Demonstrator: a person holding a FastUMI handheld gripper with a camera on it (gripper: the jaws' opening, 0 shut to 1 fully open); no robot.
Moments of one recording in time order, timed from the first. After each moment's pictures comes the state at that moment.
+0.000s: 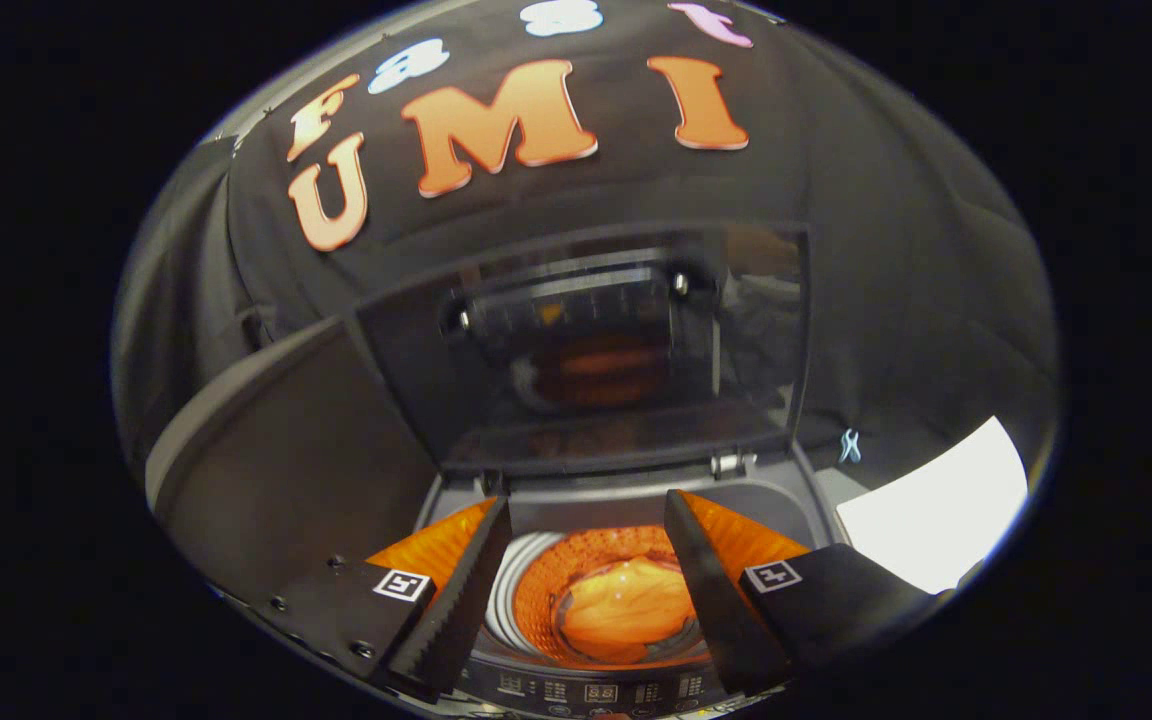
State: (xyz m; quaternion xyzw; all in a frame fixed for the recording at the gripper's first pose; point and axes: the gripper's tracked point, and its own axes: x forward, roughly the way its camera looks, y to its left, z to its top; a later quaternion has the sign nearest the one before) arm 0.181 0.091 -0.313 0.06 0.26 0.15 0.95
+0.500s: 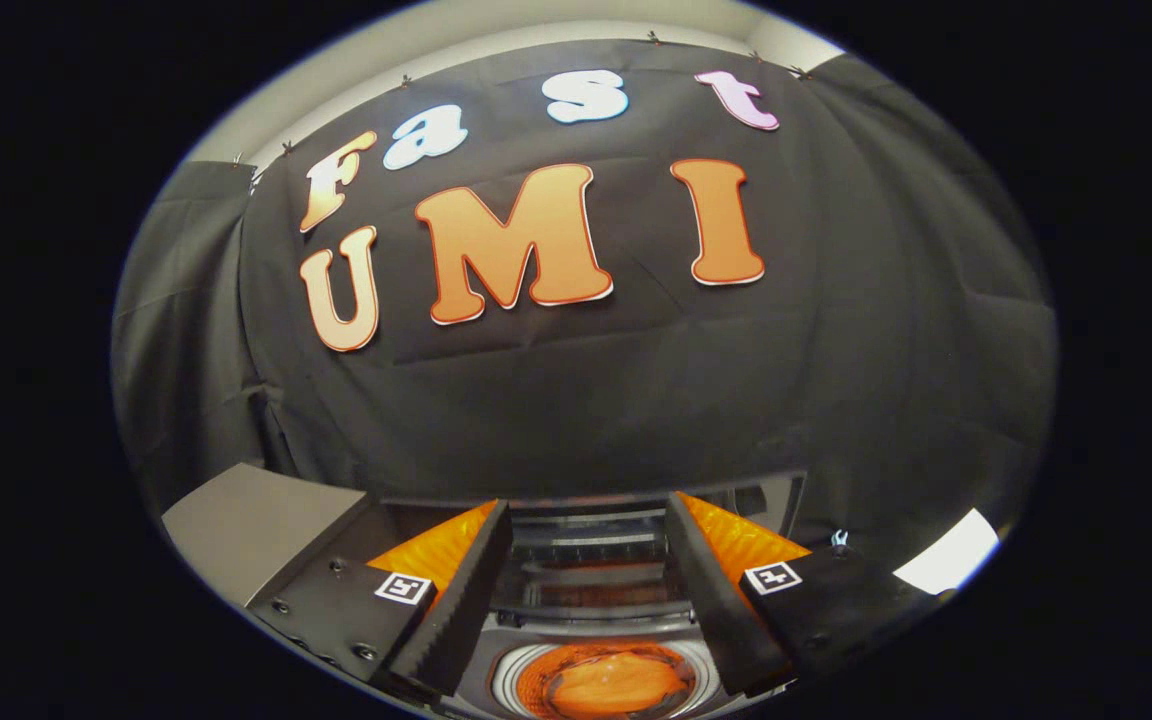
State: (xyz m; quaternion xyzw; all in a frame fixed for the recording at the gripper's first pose) arm 0.267 0.099 -0.172 0.04 0.14 0.15 0.98
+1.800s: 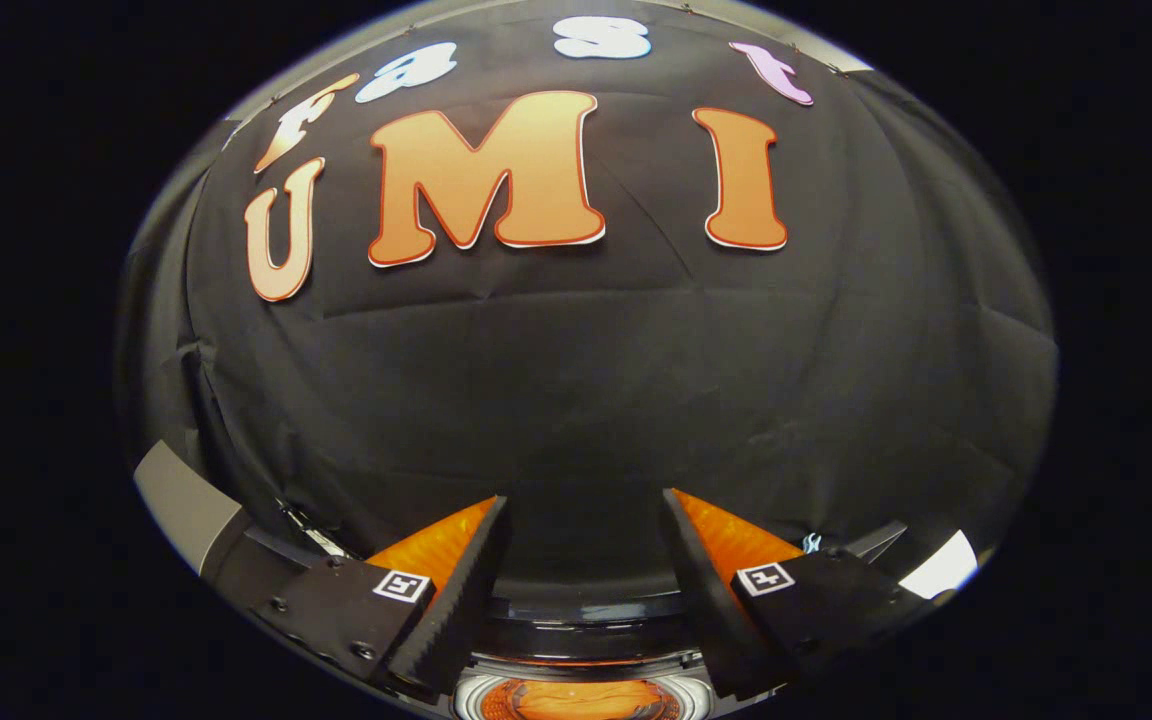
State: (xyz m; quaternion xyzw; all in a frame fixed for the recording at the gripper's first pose) arm 0.374 0.121 -0.235 -0.02 0.20 0.10 0.97
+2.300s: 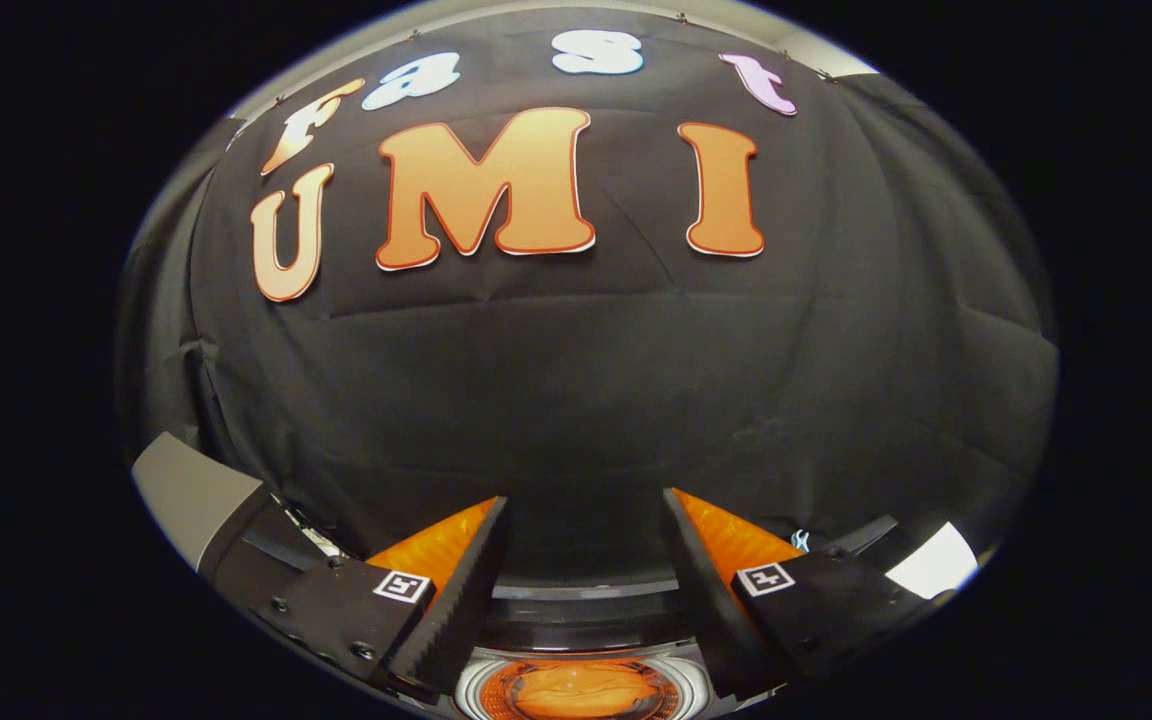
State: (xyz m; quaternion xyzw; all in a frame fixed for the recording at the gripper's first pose) arm 0.321 0.108 -0.232 -0.02 0.19 0.09 0.98
